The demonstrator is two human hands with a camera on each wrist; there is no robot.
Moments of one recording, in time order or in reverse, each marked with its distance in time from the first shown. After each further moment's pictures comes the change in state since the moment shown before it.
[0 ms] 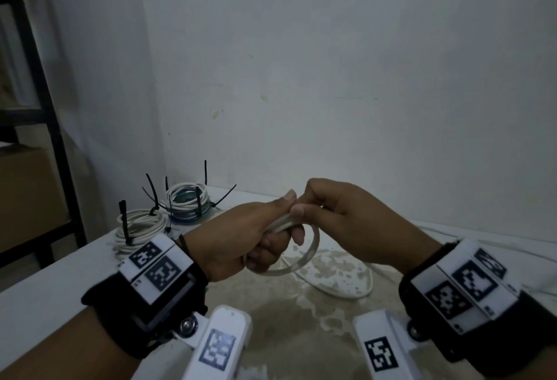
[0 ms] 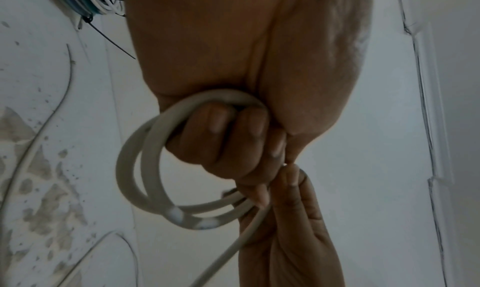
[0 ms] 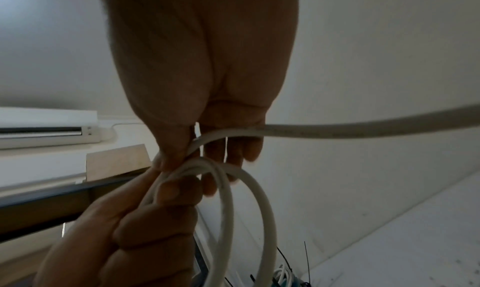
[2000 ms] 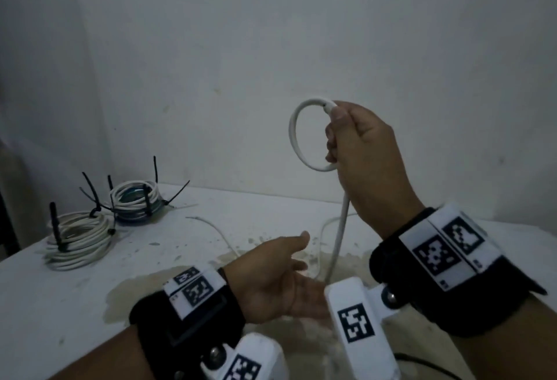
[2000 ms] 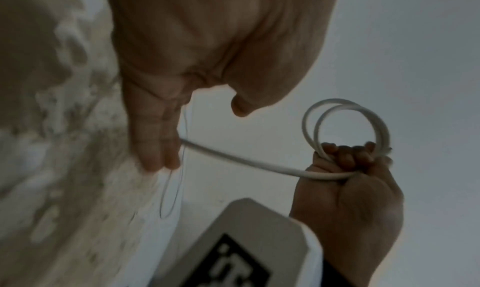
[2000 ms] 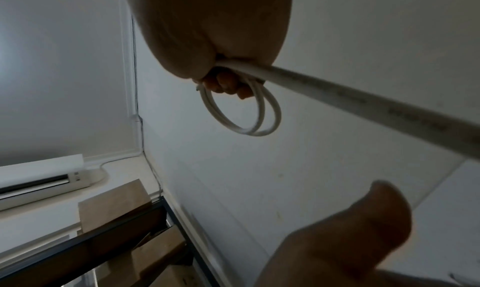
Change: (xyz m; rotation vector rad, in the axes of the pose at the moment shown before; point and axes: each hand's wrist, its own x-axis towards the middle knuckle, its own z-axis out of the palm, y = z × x) left_hand 0.050 -0.032 0.094 -0.653 -0.014 -0.518; right_hand -0.012 0.002 -0.056 0.179 0.739 0.040
